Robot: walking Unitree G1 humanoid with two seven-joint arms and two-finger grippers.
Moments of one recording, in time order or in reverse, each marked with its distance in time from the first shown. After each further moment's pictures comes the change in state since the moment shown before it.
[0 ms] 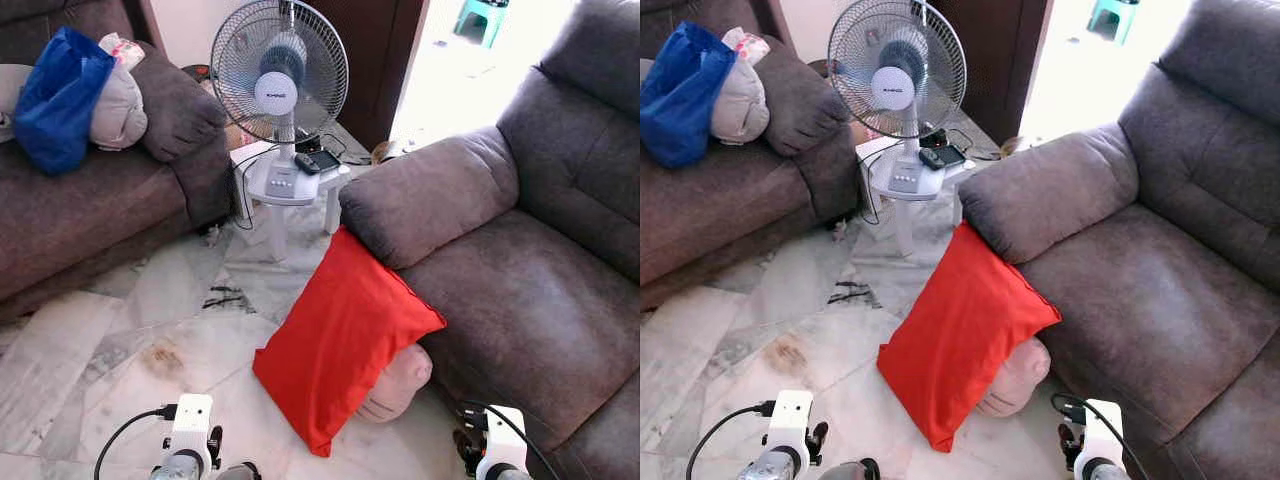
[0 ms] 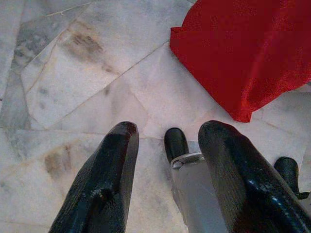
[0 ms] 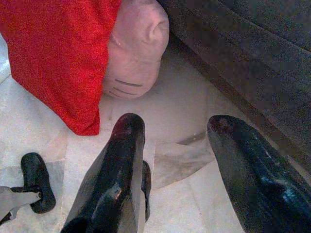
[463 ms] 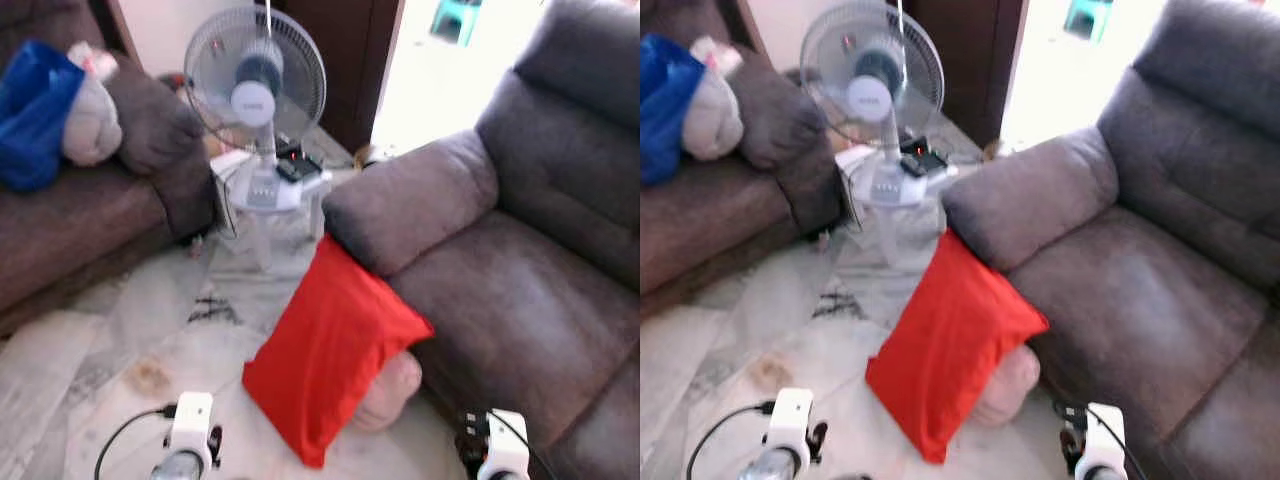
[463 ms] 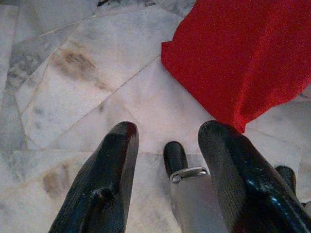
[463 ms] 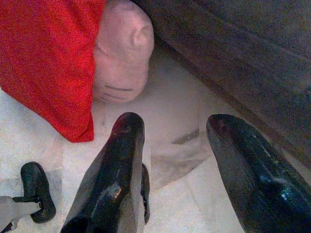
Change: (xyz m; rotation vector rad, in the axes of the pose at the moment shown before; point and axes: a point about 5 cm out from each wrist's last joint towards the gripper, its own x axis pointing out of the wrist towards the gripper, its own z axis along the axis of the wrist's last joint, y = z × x) left arm 0.000 0.000 0.000 0.003 -0.003 0.006; right arm -0.002 -0.001 -0.006 0.014 0.012 -0.006
